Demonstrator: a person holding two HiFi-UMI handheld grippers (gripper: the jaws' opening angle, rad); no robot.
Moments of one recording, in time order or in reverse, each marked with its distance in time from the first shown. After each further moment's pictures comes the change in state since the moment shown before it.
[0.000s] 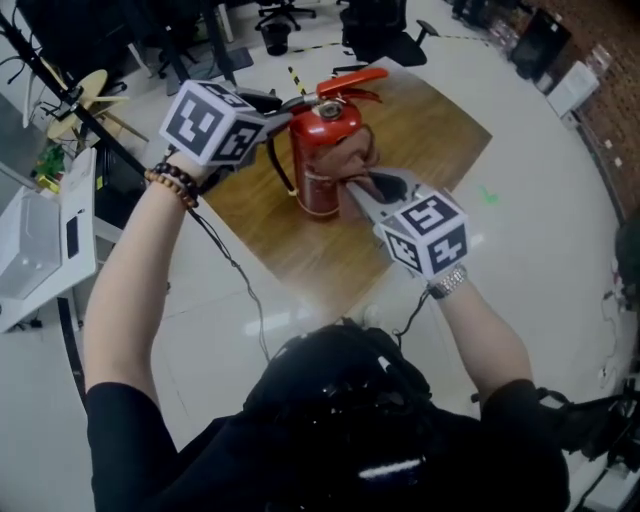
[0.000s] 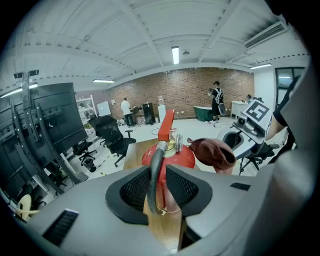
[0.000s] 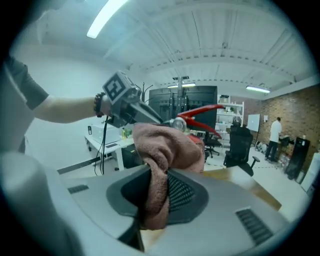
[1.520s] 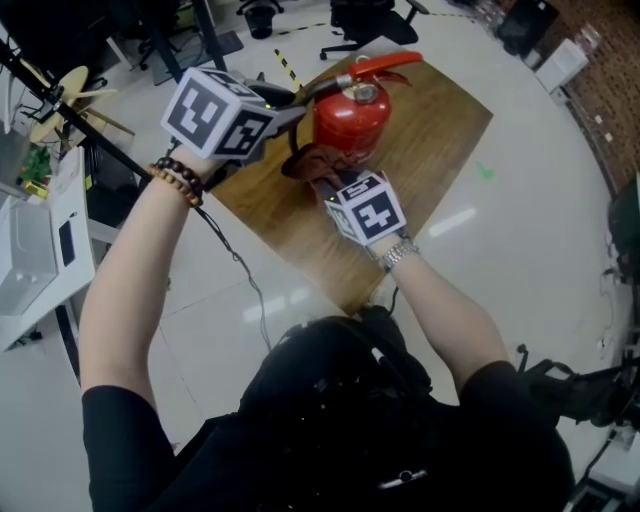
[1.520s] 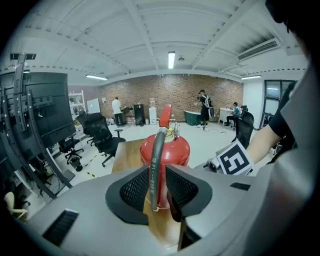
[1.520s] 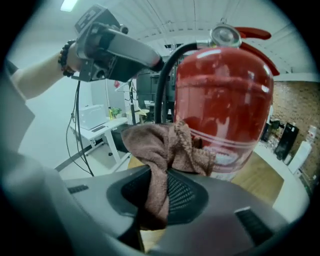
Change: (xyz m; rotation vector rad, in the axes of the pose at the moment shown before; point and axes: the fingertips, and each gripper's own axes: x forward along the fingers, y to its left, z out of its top) left arm -0.005 0.006 -0.029 -0.019 -0.023 -0.148; right arm 0.133 0.031 -0.072 0.088 0.267 -0.113
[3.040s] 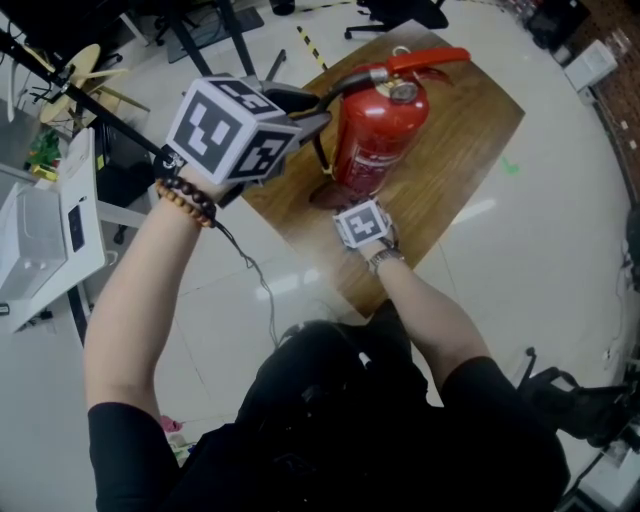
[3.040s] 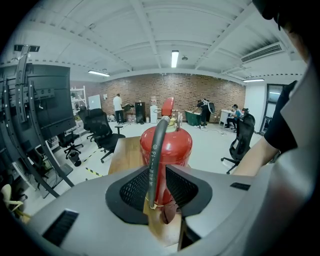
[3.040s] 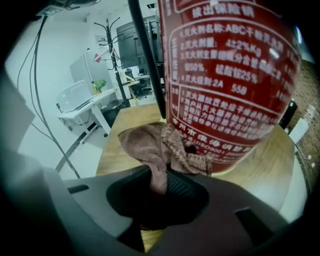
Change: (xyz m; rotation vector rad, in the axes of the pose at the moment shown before) left arm 0.008 -0.001 -0.020 -0.039 0.016 -0.003; right arm 0.129 0.002 -0.156 0.123 0.288 -0.012
